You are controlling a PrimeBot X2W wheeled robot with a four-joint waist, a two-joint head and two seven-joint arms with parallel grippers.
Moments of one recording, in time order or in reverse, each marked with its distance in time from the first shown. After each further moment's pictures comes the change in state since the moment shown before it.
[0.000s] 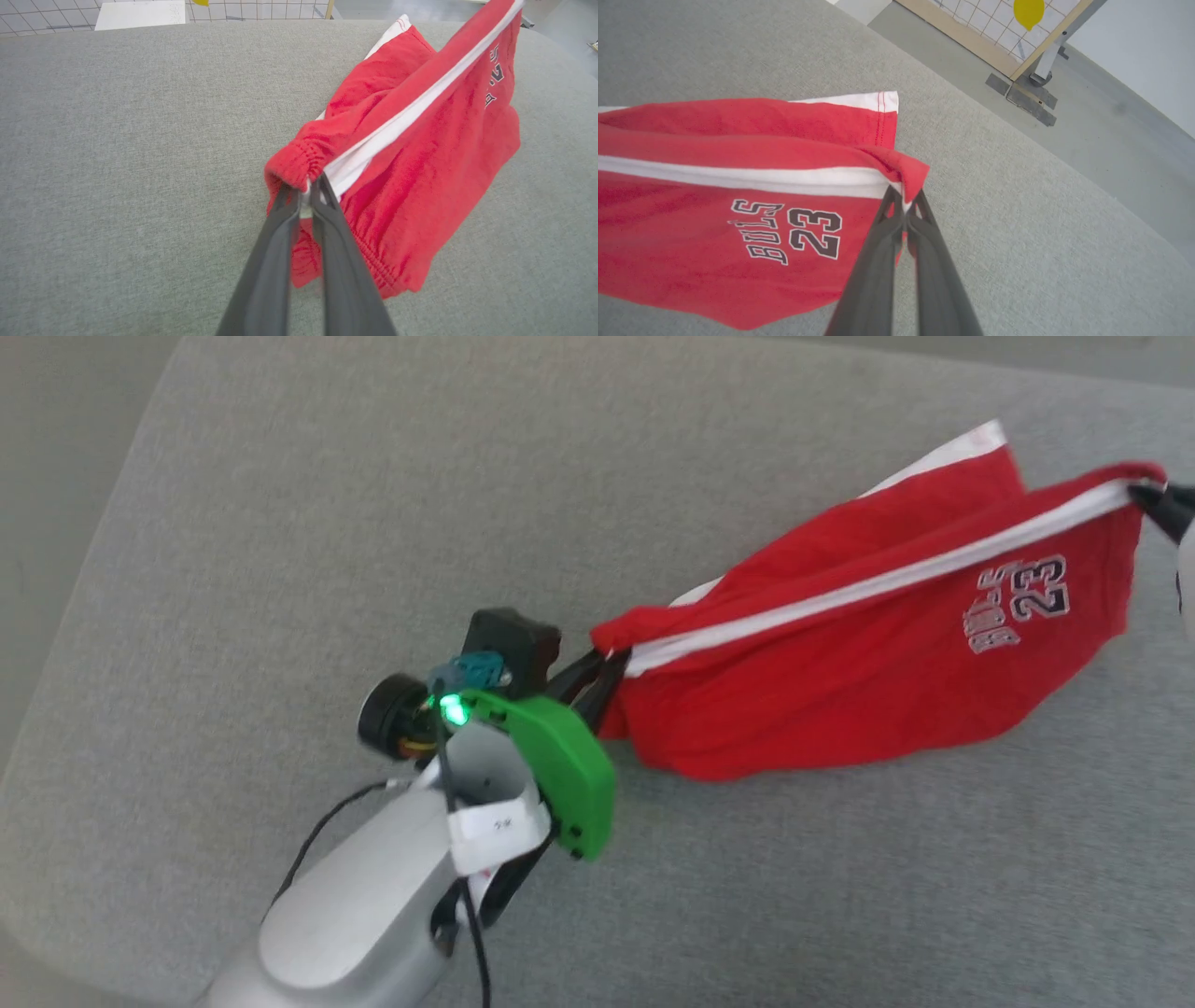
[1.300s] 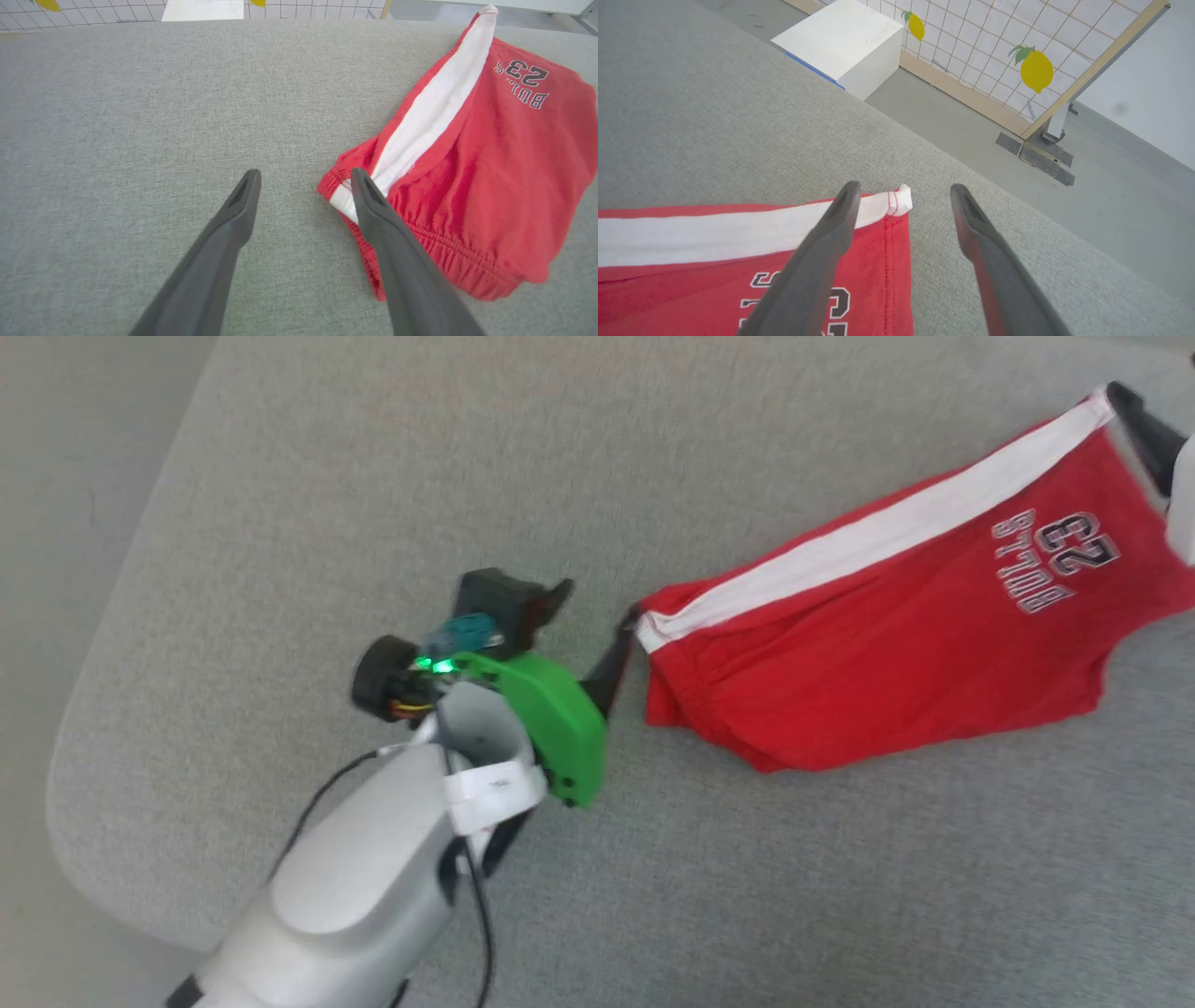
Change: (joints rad) left arm -0.086 -0.052 0.009 0.176 0.013 -0.025 -0.115; right arm -0.235 0.091 0.128 0.375 -0.049 0.000 -0.353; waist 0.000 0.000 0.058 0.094
